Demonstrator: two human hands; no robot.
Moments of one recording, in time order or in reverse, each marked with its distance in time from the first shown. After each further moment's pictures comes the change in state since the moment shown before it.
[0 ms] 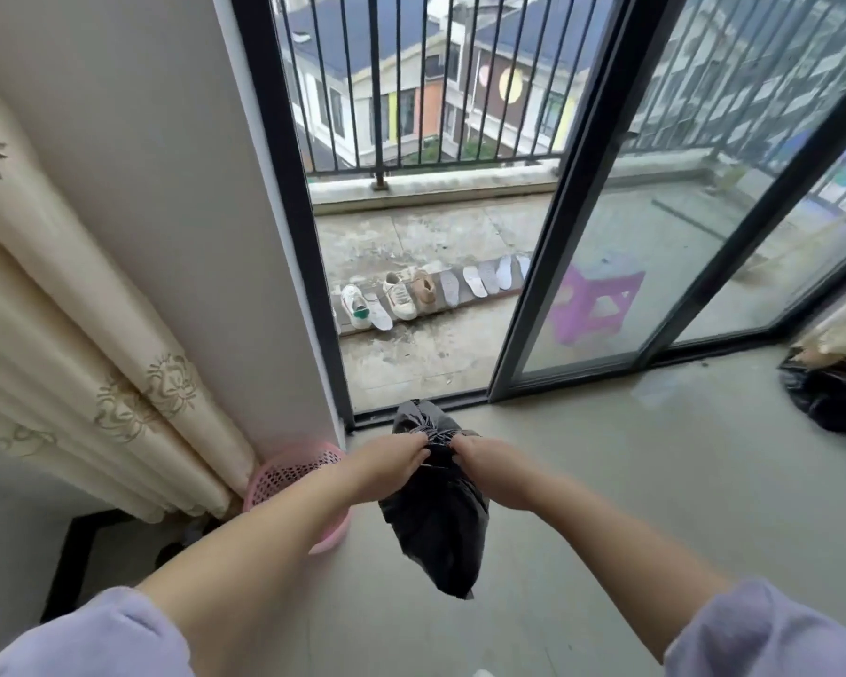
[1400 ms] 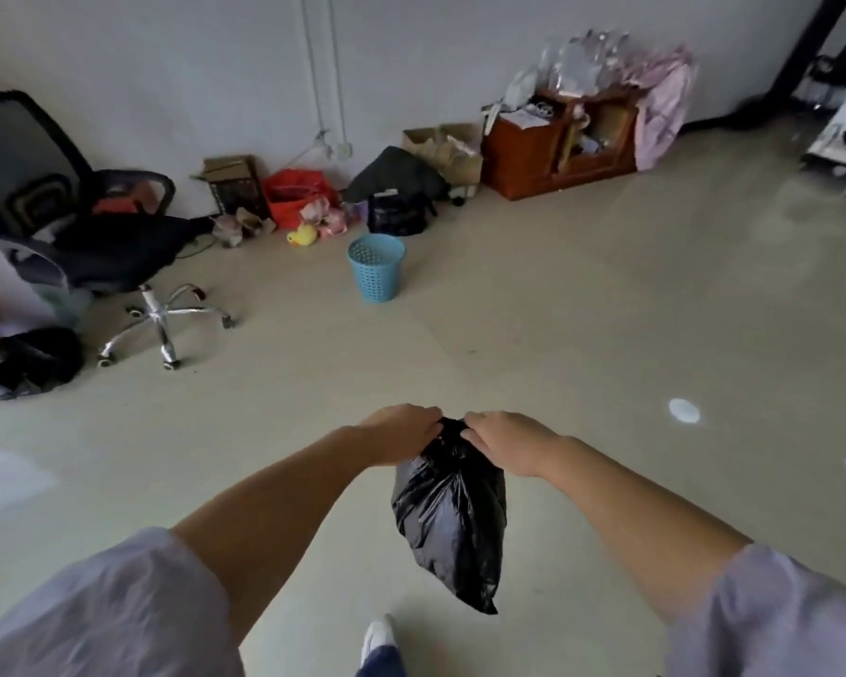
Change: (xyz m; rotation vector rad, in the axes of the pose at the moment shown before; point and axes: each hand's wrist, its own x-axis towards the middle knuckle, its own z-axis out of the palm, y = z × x) left_hand -0.265 0.780 0.410 0.655 -0.668 1.545; right_hand -0.898 -0.024 0.283 0.555 0.497 1.623
